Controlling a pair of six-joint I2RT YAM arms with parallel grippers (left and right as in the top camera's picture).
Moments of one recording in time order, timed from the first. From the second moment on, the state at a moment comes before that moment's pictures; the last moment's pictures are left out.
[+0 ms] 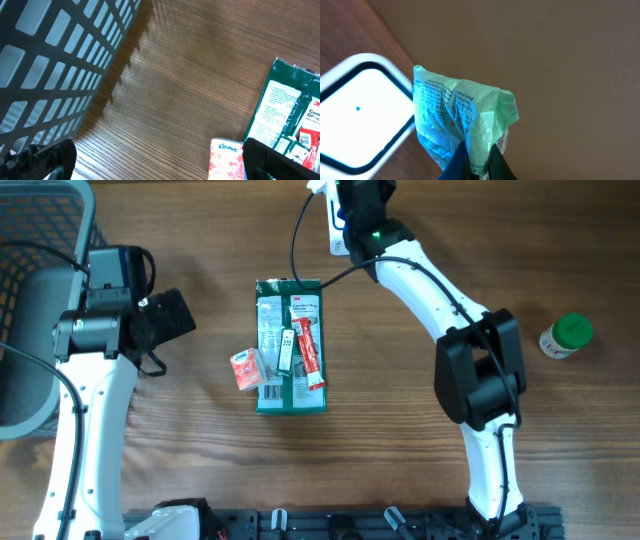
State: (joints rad) left arm 0.06 1.37 1.30 -1.02 -0.22 -0.33; right arm 0.45 2.28 1.91 -0.12 0.54 -0.91
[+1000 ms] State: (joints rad) left arm 0.06 1.37 1.30 -1.02 -0.22 -0.33; right arm 0.48 2.28 1.91 -0.39 0.47 -0.82
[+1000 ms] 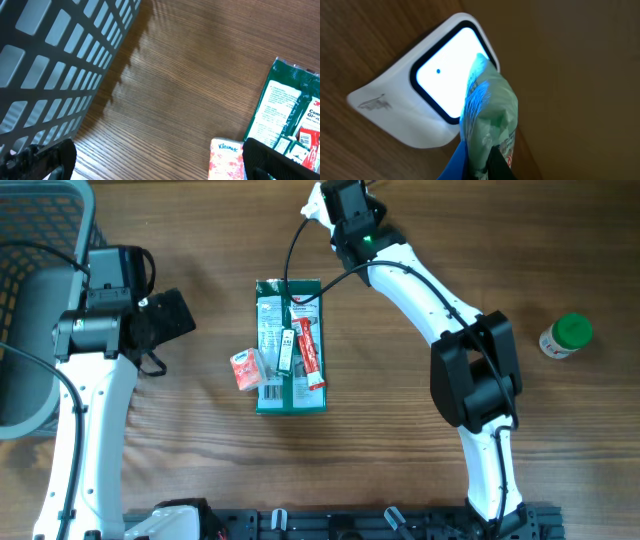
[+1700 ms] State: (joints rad) left arm 0.06 1.37 1.30 -1.02 -0.22 -0.33; right arm 0.44 2.09 1.91 -0.53 0.32 -0.59
